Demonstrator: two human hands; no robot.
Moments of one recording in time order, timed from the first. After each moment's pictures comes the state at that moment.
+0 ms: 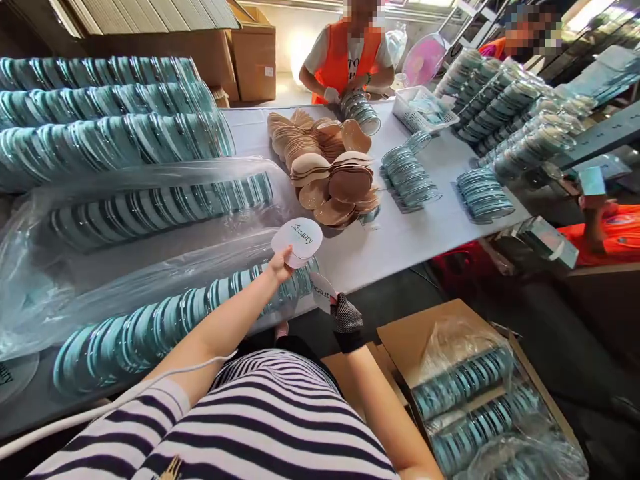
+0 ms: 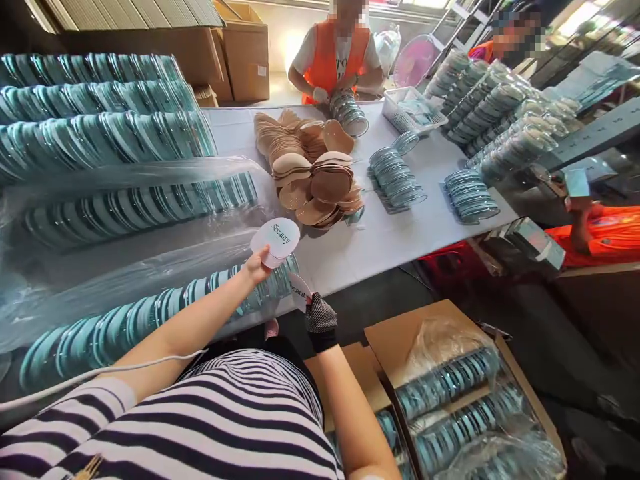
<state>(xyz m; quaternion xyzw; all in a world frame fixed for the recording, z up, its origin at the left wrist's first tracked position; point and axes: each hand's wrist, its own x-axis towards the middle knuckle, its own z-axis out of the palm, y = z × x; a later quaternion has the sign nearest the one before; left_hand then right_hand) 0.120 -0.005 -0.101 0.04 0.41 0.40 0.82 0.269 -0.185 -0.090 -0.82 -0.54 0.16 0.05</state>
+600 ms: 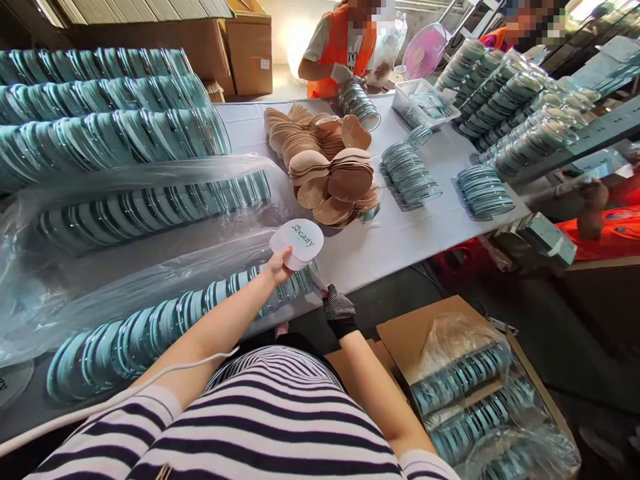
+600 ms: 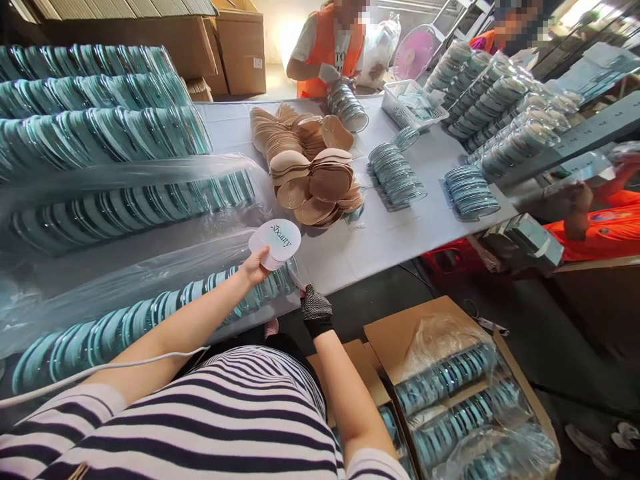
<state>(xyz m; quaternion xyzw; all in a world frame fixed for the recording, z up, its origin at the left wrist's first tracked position) 0.115 -0.002 -0.105 0.03 0.43 0.39 0.81 0.273 -0.158 -0.110 -0.80 -0.56 0.20 -0.02</state>
